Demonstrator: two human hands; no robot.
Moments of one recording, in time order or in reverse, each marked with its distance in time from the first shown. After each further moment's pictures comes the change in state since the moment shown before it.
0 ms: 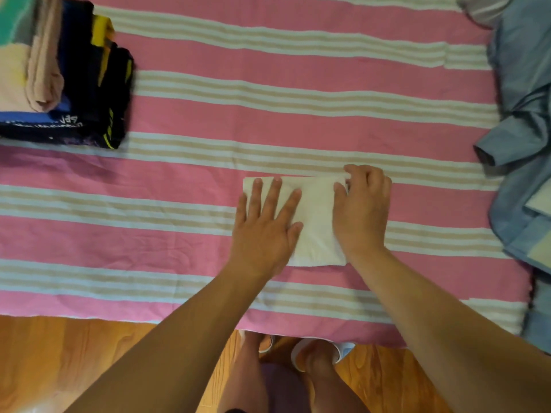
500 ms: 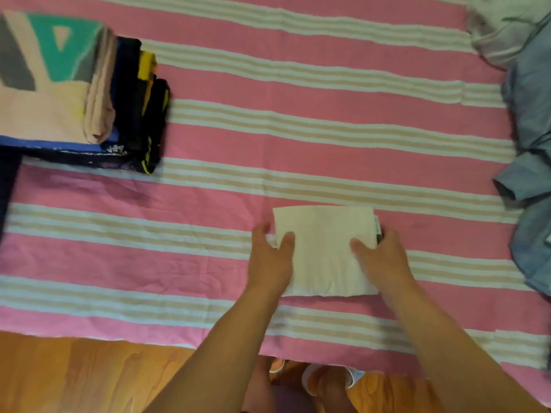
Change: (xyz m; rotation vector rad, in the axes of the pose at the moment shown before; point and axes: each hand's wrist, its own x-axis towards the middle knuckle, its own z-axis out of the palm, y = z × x) left_hand -0.011 -0.024 -0.036 -1.268 -0.012 -0.760; right_hand -0.018 -0.006 -0.010 0.430 -0.398 0.626
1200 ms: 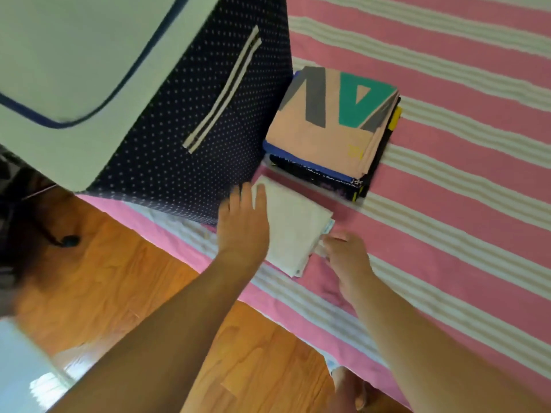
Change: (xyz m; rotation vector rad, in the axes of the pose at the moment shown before) left_hand 0.028 0.003 -0.374 1.217 0.628 0.229; right_hand -0.145 -0.172 0.312 0.254 -0.478 -0.040
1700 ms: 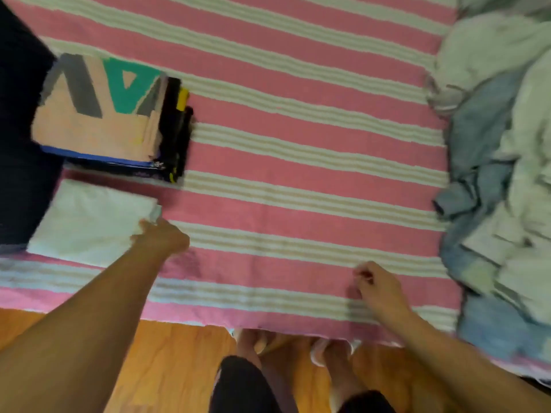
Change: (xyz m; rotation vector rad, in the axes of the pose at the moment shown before) left_hand -0.023 0.168 0.005 -0.099 -0.760 -0.074; right_hand -0.138 0.070 -0.377 -0.677 0.371 -0.035
